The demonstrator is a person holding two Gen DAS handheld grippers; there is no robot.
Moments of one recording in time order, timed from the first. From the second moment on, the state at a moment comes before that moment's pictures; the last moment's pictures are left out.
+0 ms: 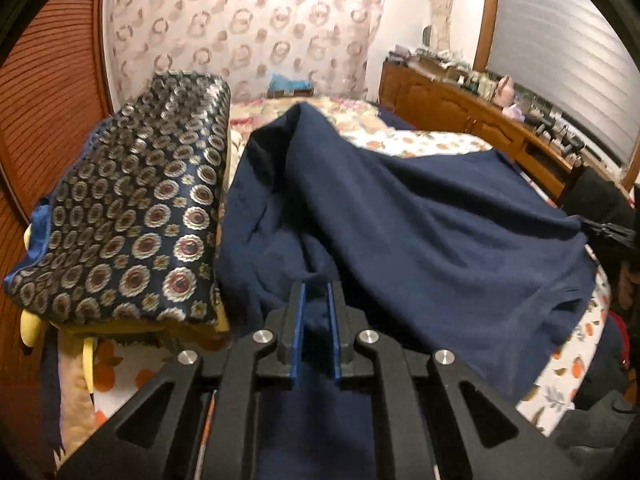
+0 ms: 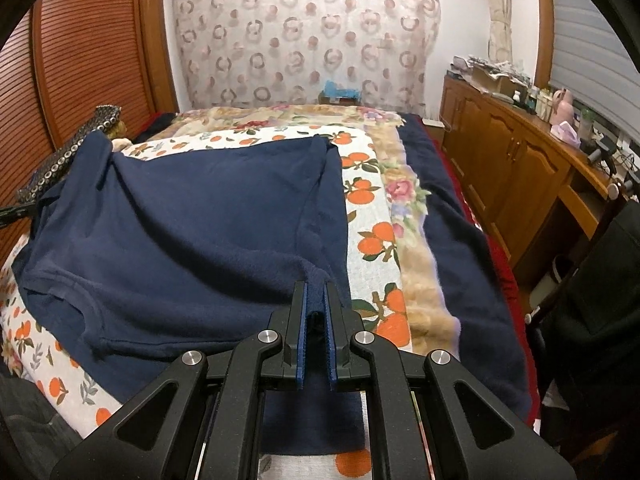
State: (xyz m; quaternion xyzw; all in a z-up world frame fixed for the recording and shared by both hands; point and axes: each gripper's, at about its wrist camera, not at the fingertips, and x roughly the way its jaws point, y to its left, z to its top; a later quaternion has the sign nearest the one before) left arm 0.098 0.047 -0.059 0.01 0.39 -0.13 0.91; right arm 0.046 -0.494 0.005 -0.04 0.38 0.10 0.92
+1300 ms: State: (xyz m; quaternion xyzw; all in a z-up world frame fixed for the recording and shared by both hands) left arm 0.003 0.112 -0.044 -0.07 0.31 -0.08 0.94; right arm 0.028 -0.496 0.043 -0.01 0.33 0.11 0.94
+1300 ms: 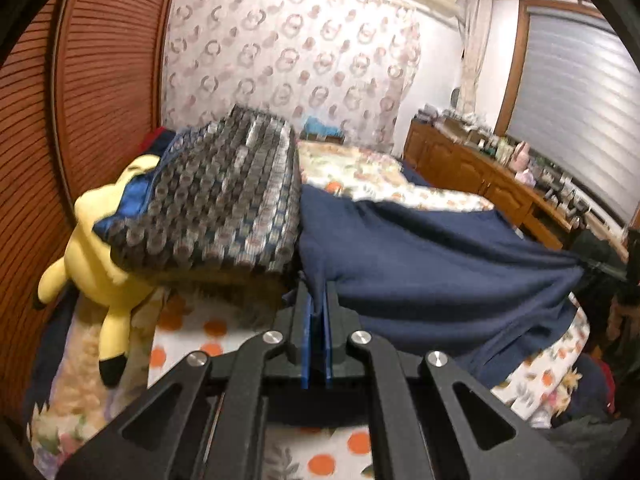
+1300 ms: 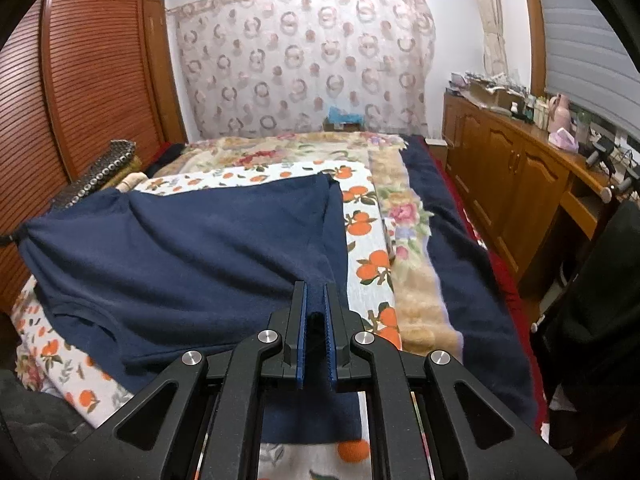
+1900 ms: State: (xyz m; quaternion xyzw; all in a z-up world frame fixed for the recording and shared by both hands) left arm 0.022 0.102 -0.094 -0.05 0.39 -0.05 0.92; right arm 0.013 -0.492 0.031 -0.02 0.36 0.12 0.93
